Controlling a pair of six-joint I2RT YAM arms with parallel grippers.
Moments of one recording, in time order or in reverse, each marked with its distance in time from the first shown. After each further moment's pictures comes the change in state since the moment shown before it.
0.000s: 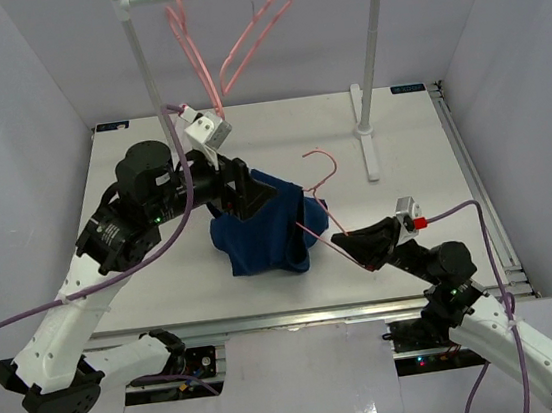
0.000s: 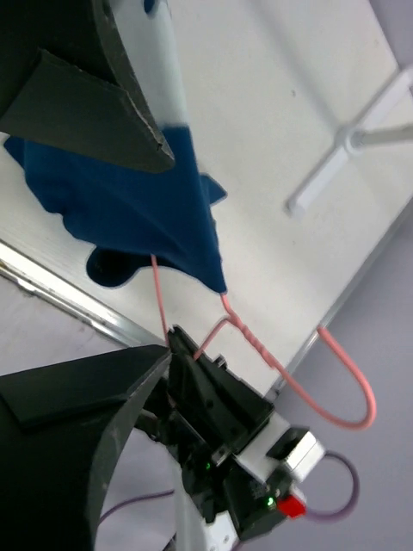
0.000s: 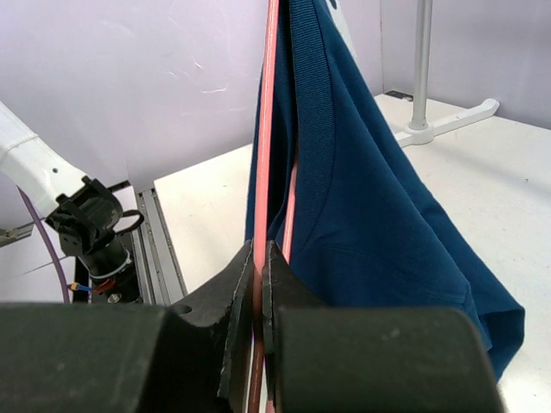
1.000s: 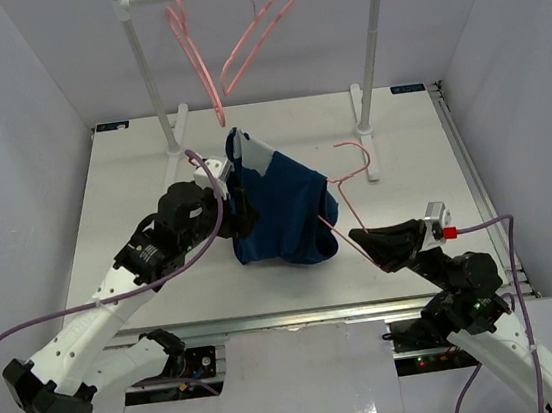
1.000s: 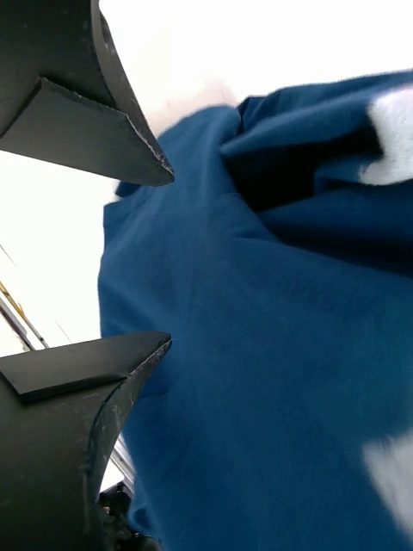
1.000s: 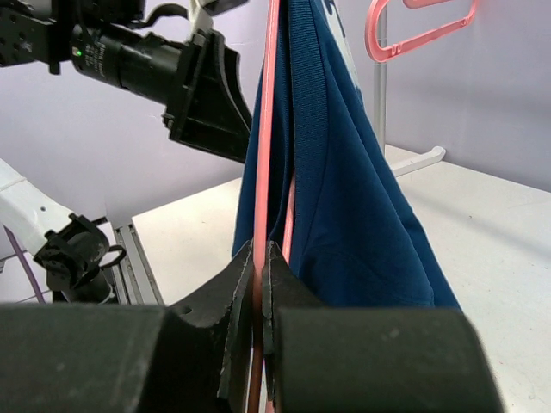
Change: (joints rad) left arm 0.001 -0.126 -0.492 0.153 -0.352 -0.087; right arm 0.000 -0.267 0.078 -0.266 0.092 -0.043
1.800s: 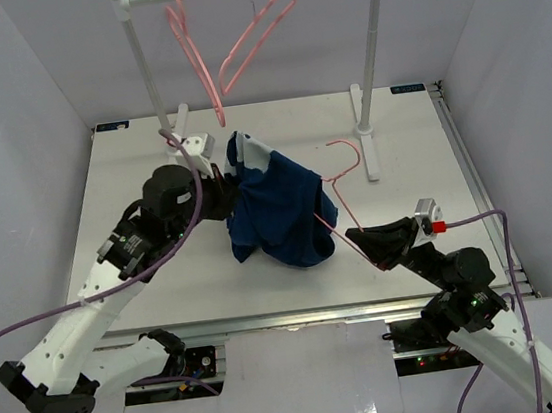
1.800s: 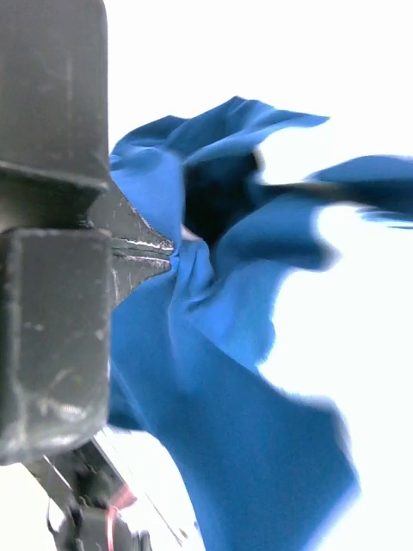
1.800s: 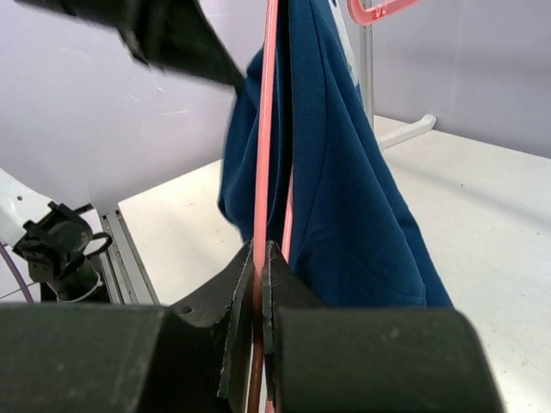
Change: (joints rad) left arm 0.000 0.039 0.246 -0.111 -0.080 -0.132; right arm 0.000 0.044 -0.003 -0.042 0.012 -0.009
